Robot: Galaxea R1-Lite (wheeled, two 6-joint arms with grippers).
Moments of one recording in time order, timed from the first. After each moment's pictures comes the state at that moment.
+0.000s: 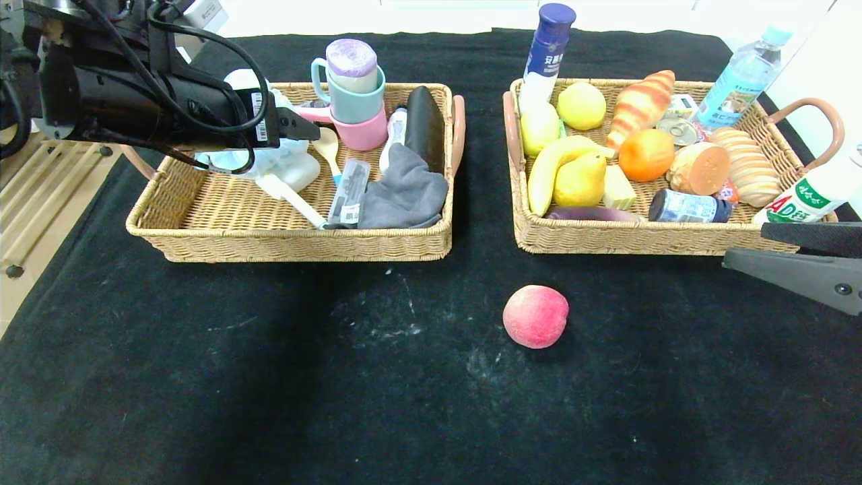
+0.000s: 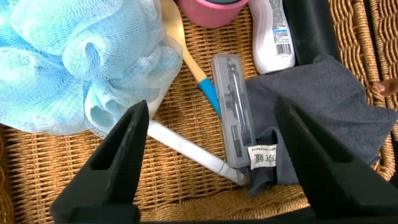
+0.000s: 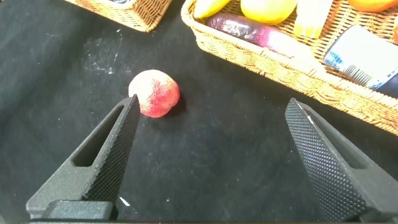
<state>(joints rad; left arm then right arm) -0.19 1.77 -1.82 0.33 -0.02 -0.08 0.14 1.18 -0.90 -0.07 0.50 -0.02</state>
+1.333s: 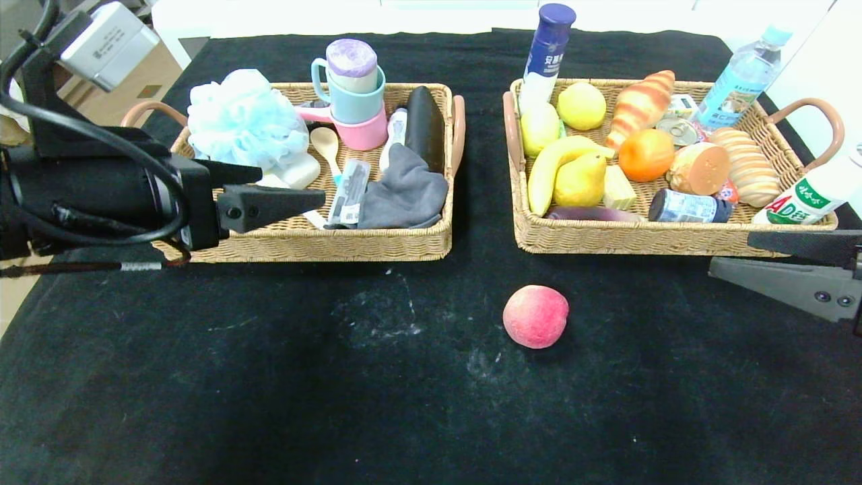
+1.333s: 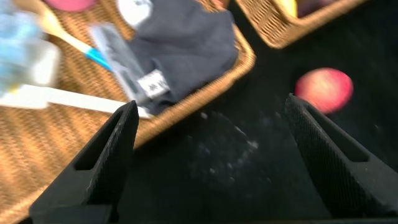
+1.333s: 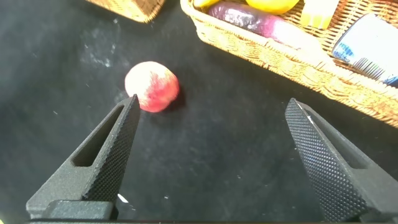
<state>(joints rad) -0.27 1.35 -1.15 0.00 -0.35 0.12 0.15 1.21 -0.89 -0.07 0.50 -0.04</state>
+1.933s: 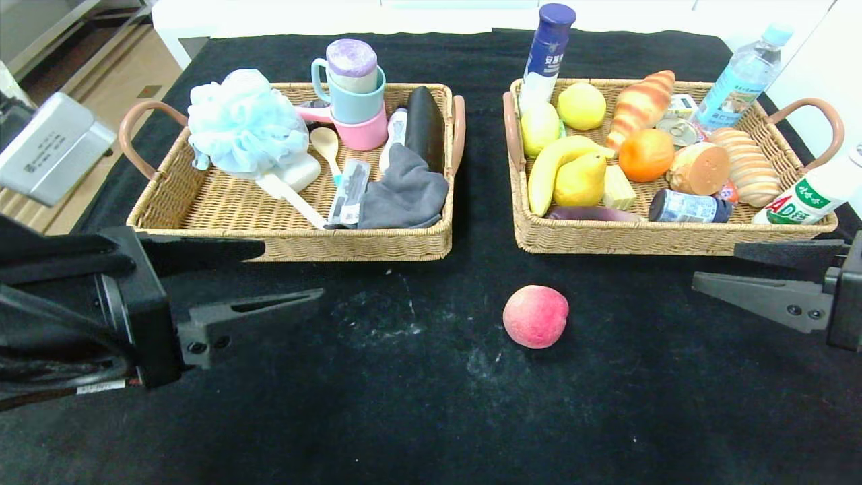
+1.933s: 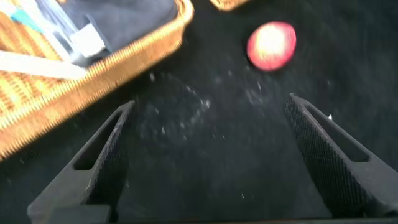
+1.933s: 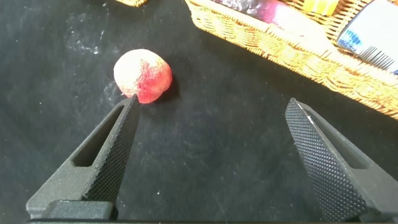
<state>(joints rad) -0.37 1.17 -0.88 -0.06 -0.34 0.12 0.17 1.23 -0.88 -0.07 0.46 -0.07</state>
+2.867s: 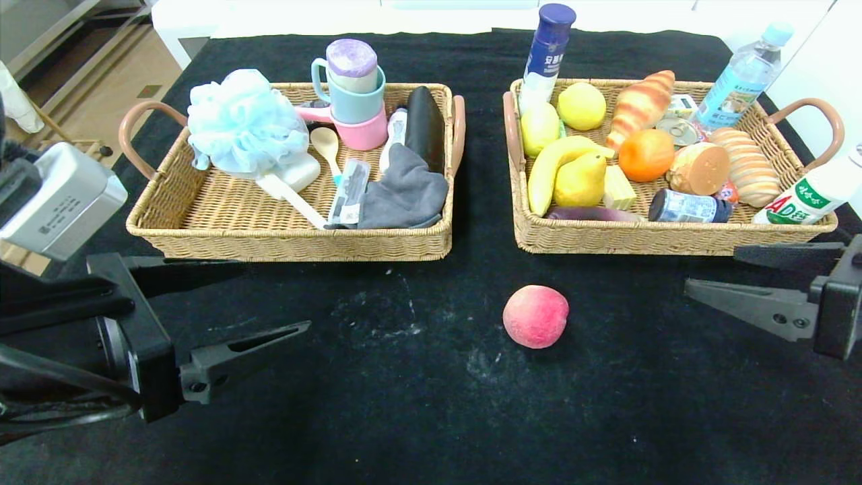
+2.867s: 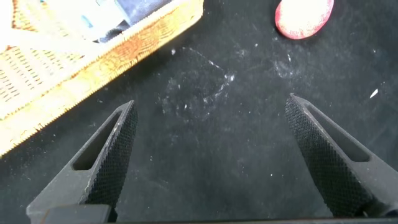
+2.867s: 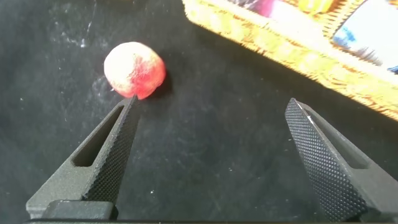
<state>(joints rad) -0.37 1.14 -0.80 -0.07 -0.25 0.23 0.24 1.22 -0.86 -0.07 0.34 -0.10</state>
